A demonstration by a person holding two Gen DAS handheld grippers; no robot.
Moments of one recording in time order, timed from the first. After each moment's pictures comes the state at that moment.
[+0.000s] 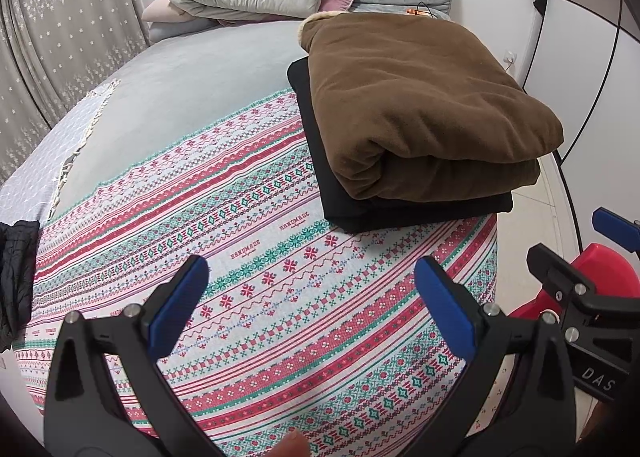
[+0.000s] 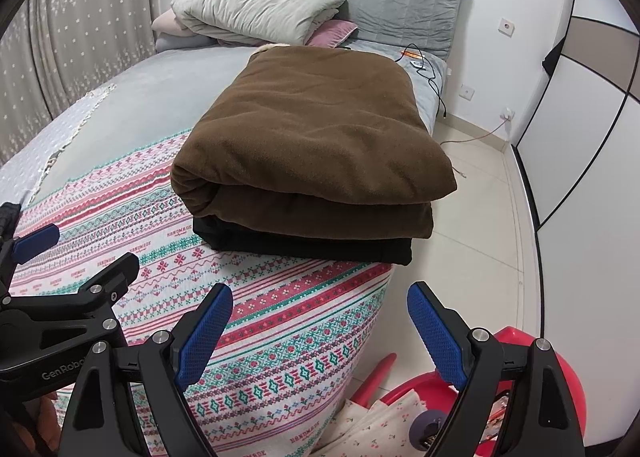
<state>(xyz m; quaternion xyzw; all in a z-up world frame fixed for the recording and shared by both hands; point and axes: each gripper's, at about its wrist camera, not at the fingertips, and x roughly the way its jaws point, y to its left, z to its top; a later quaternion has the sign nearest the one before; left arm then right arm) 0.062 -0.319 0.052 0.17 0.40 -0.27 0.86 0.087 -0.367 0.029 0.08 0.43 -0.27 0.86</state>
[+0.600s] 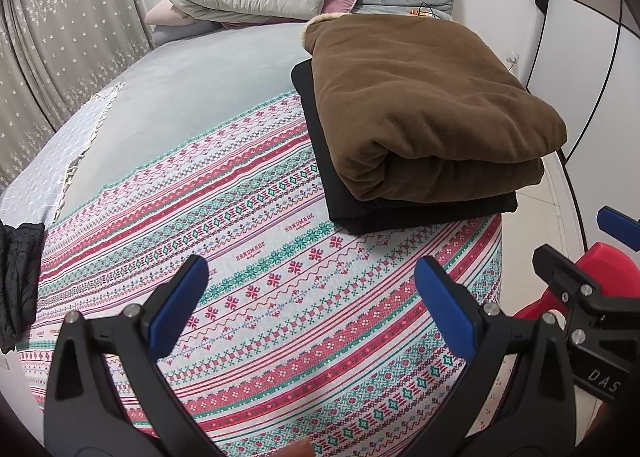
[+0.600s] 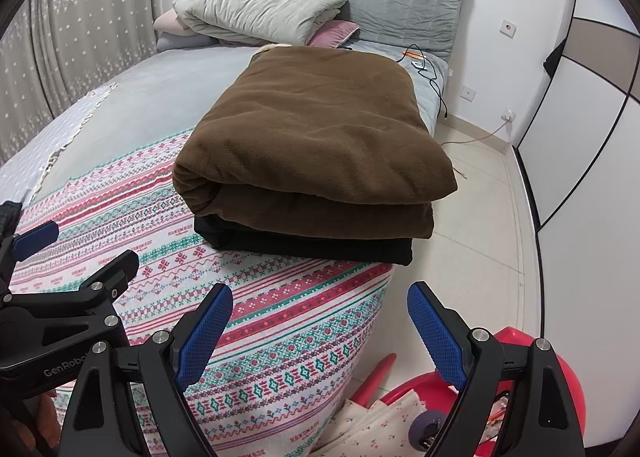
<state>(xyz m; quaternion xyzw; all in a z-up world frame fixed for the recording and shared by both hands) 0.061 -0.318 0.052 0.17 0.39 -0.26 0.87 0.087 -0.368 0.029 0.08 0.43 -0.27 0.86</state>
